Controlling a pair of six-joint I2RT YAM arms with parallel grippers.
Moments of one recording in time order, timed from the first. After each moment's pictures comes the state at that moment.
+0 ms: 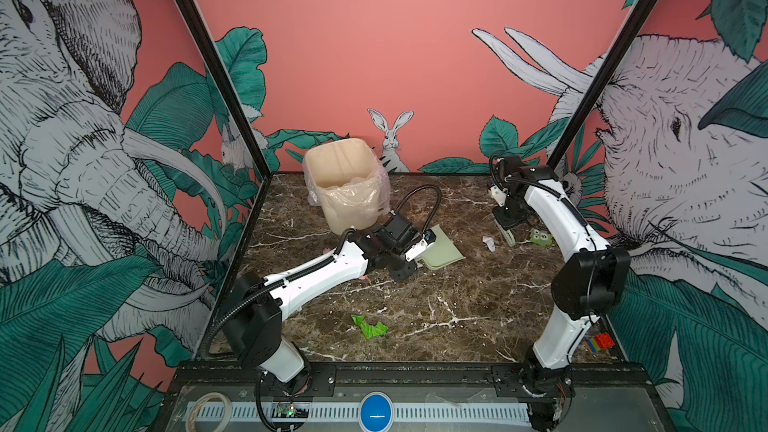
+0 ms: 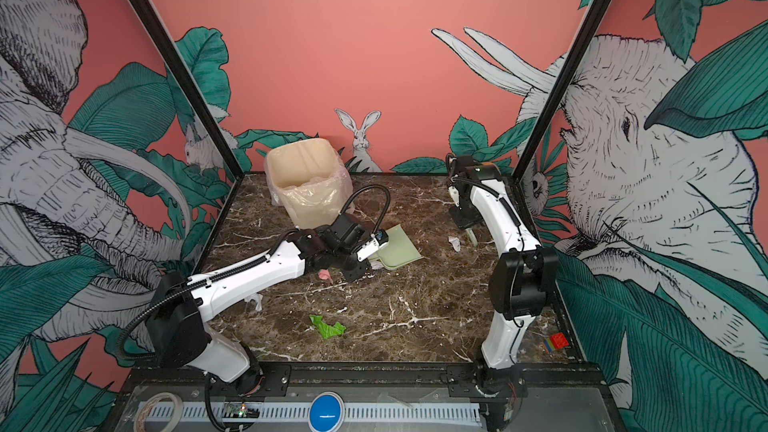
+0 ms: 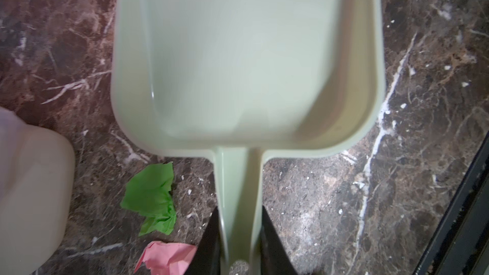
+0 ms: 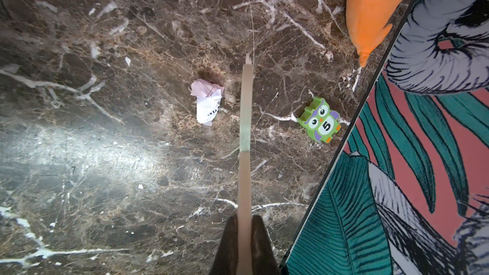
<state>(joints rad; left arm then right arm) -0.89 1.57 1.23 -0.69 0.05 0.23 0.17 1.83 1.76 -1.31 0.26 -0.28</state>
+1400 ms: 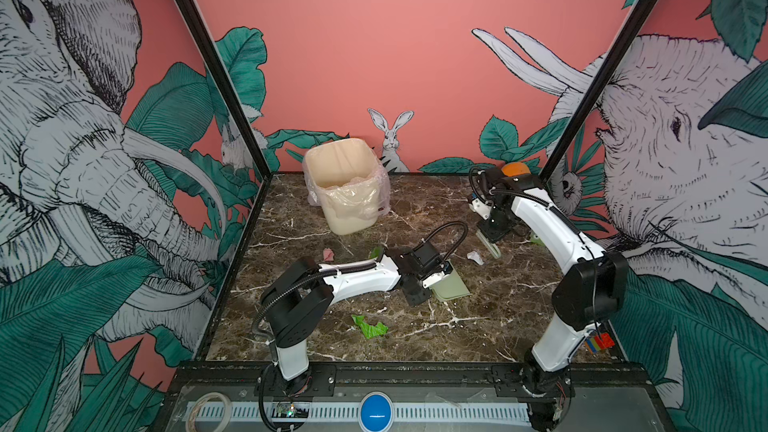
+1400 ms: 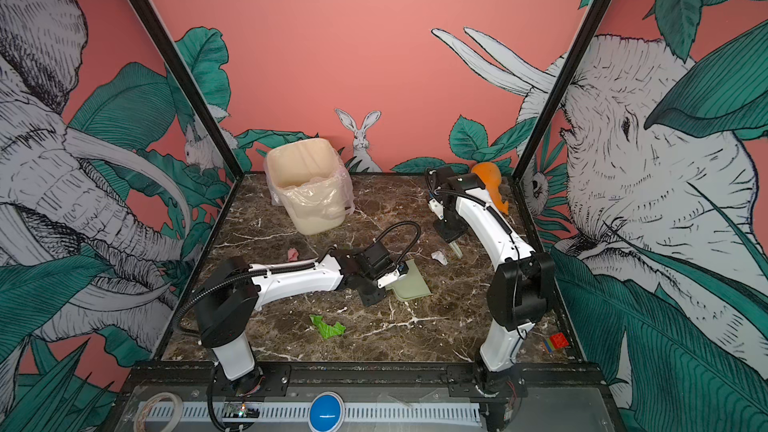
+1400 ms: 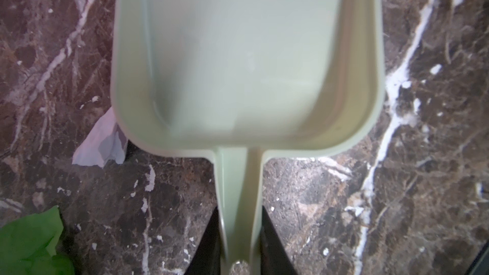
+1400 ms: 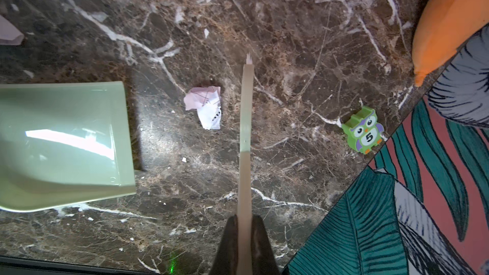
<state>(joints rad) -1.03 1.78 1.19 -0.61 -0.01 0.18 0.30 1.77 1.68 -1.35 0.22 -0.28</state>
